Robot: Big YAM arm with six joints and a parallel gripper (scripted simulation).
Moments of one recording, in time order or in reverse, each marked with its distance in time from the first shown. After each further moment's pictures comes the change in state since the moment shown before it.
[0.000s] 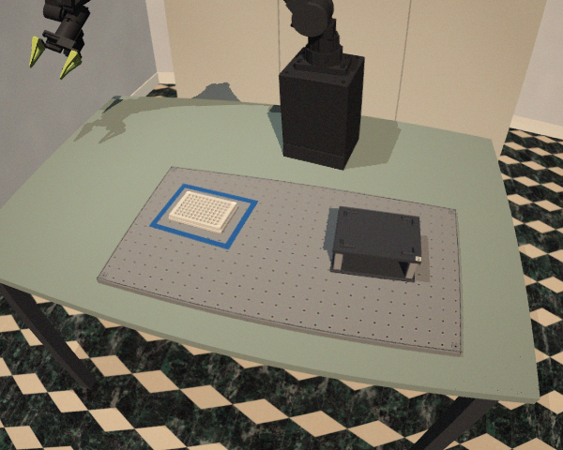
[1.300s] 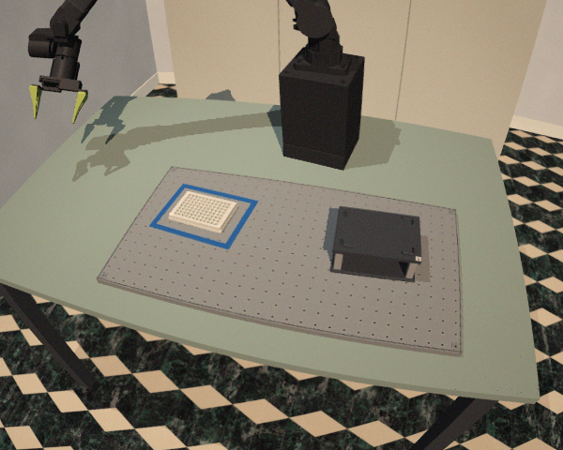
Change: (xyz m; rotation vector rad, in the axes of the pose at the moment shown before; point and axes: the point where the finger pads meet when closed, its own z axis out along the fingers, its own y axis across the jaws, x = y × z) arm 0.068 -0.109 0.118 0.263 -0.128 -0.171
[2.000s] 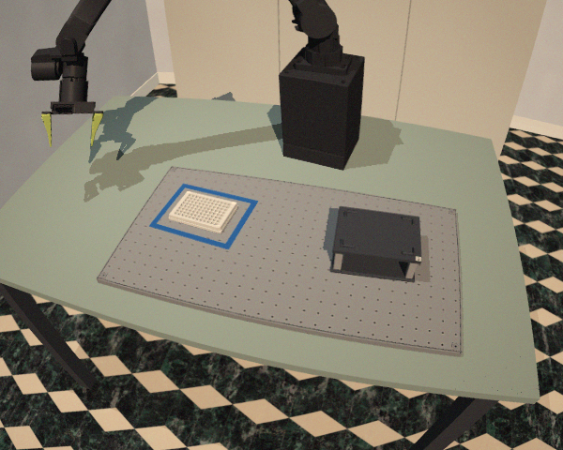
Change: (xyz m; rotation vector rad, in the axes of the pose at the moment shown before) arm 0.055 -0.057 0.056 0.135 -0.061 -0.122
